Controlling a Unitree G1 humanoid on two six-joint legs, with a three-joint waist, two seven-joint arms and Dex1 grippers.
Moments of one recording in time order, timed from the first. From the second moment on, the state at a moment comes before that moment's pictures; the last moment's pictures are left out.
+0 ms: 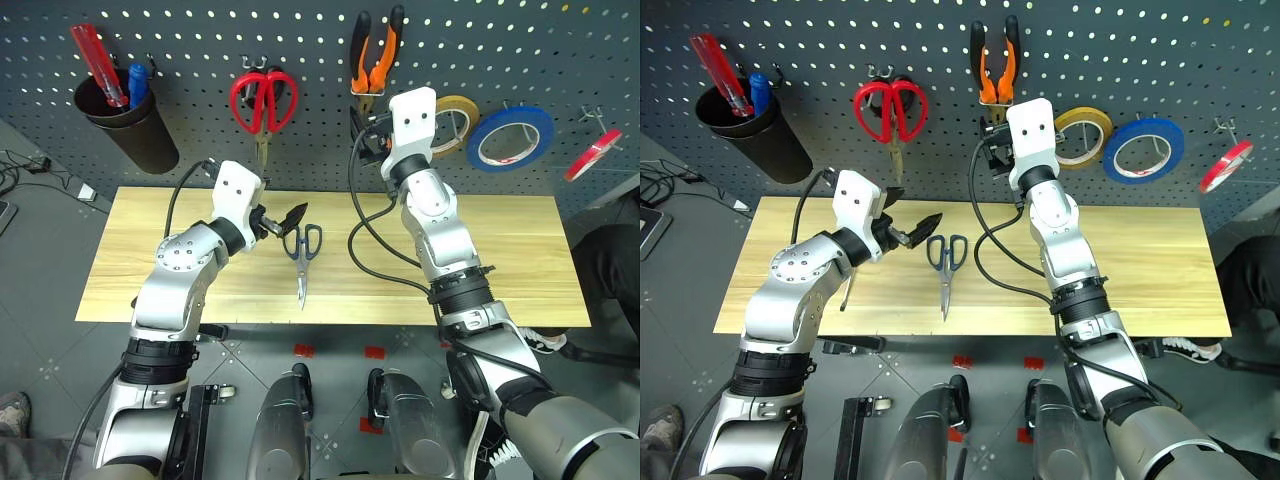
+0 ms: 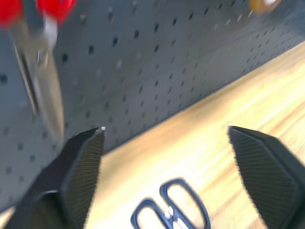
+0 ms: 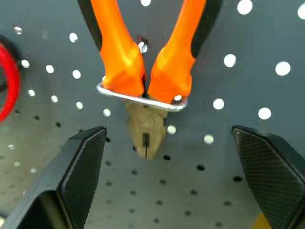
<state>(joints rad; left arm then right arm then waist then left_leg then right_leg) -0.49 0.46 0.03 -0.08 -0.23 0.50 -0.50 -0.89 -0.03 0.03 0.30 0.00 0.09 0.11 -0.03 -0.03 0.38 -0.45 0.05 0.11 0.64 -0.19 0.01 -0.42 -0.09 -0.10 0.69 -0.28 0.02</state>
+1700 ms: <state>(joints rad) -0.50 0.12 -0.02 0.13 -0.11 0.90 -0.11 -0.36 -0.33 0.14 -0.46 0.48 0.80 0.55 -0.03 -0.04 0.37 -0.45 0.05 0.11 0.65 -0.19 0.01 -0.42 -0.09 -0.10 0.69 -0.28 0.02</state>
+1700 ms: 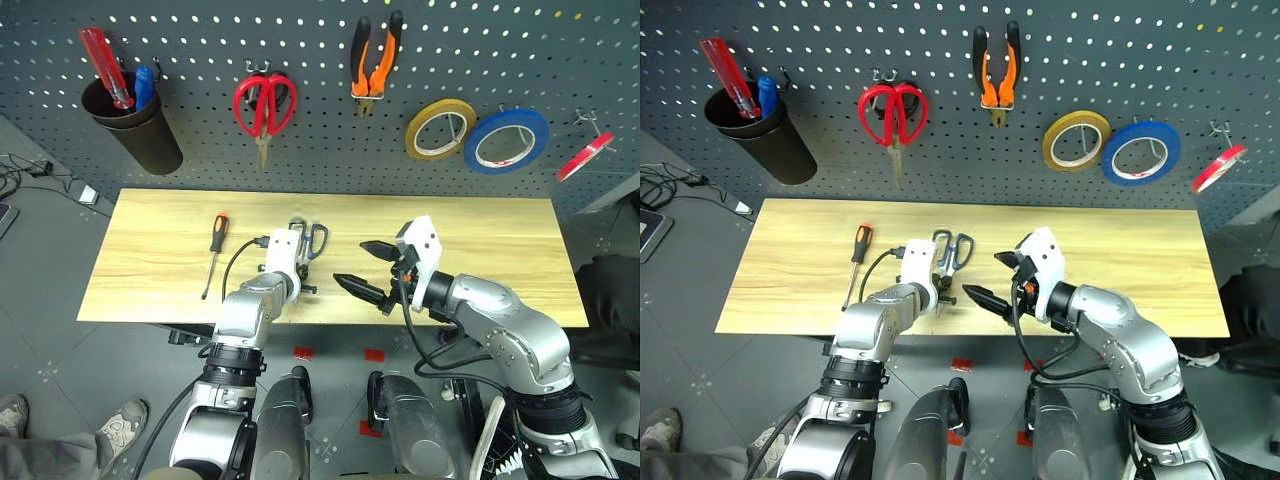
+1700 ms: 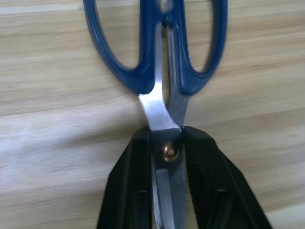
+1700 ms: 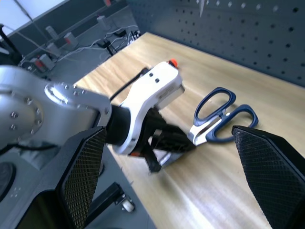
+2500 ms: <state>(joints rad) -0.13 0.43 -0.04 -0.44 0.13 0.24 -0.16 -0.39 -0.36 0.19 -0.48 0.29 0.54 0.50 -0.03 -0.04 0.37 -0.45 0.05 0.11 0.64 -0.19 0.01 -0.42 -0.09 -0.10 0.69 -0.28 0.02</state>
